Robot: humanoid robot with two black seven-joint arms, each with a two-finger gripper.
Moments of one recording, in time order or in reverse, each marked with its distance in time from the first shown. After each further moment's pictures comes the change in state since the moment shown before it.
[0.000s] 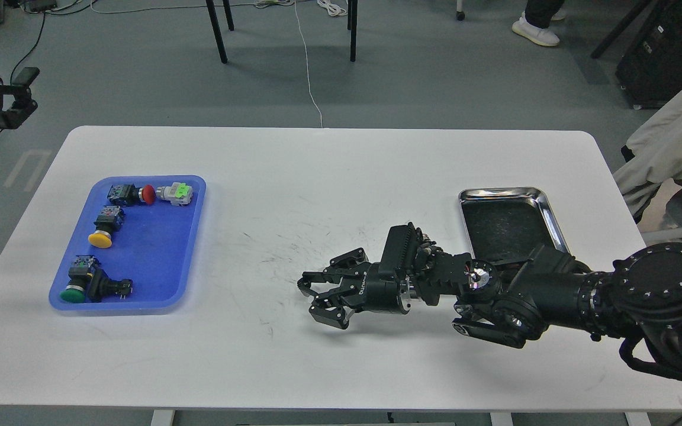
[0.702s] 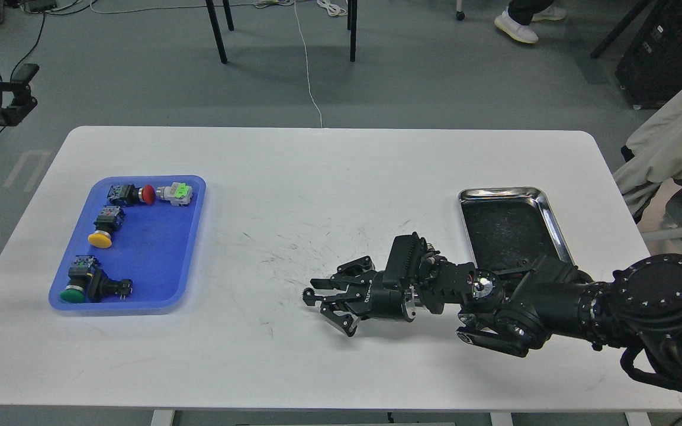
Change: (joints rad) left arm -0.001 0.001 -0.007 -0.008 -0.001 0.000 0.000; right arm -0.030 0.000 0.006 -0.018 -0.015 0.000 -0.007
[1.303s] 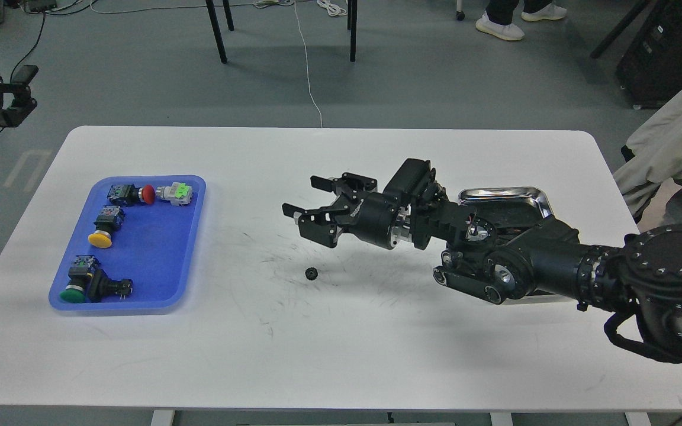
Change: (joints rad) left arm 0.000 -0.014 0.011 0.000 0.008 0.083 -0.009; right arm 0.149 0.000 0.195 -0.048 0.284 0.000 -0.005
